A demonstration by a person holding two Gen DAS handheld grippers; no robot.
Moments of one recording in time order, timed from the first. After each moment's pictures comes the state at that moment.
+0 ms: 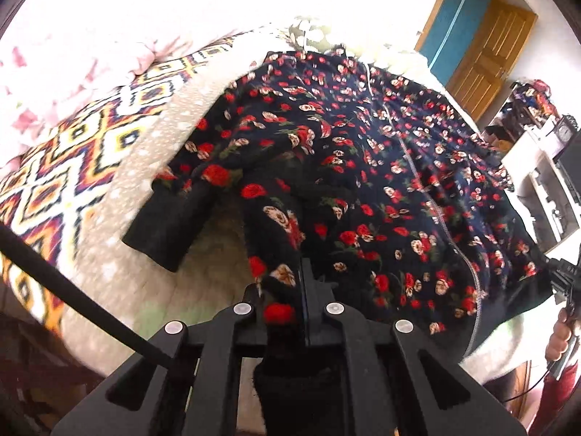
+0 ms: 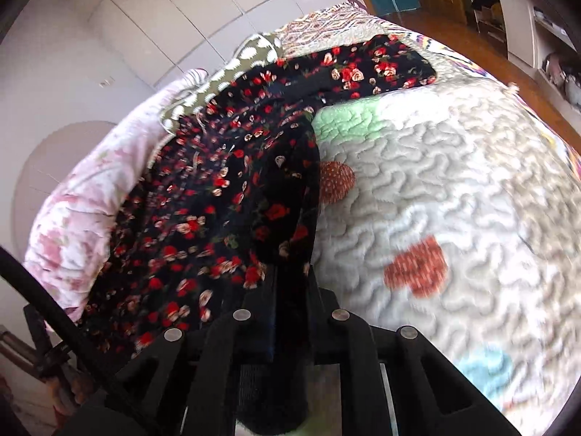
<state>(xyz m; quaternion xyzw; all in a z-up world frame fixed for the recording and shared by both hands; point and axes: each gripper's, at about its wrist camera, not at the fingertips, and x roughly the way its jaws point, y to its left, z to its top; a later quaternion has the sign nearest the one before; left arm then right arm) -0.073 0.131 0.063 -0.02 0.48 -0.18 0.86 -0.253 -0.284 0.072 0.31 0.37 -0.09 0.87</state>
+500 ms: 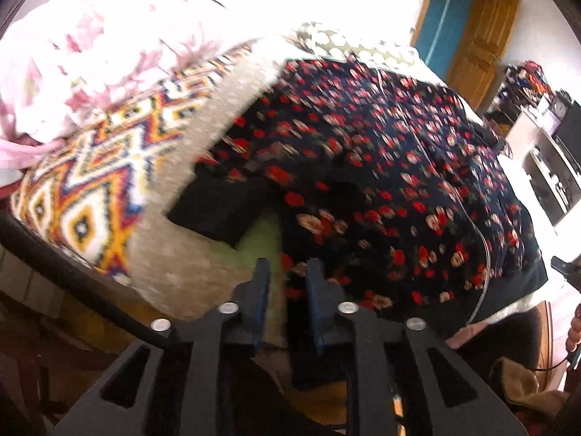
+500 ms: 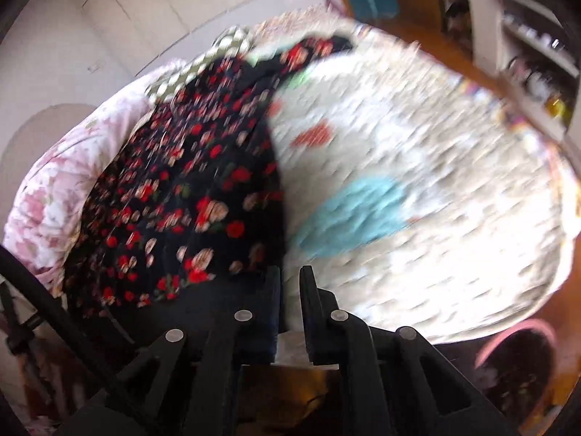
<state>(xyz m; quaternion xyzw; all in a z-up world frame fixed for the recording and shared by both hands) -0.155 0.207 0.068 0.01 0.45 -0.16 0.88 -0.387 -0.250 0.066 0.26 0.39 -0.17 0.87</state>
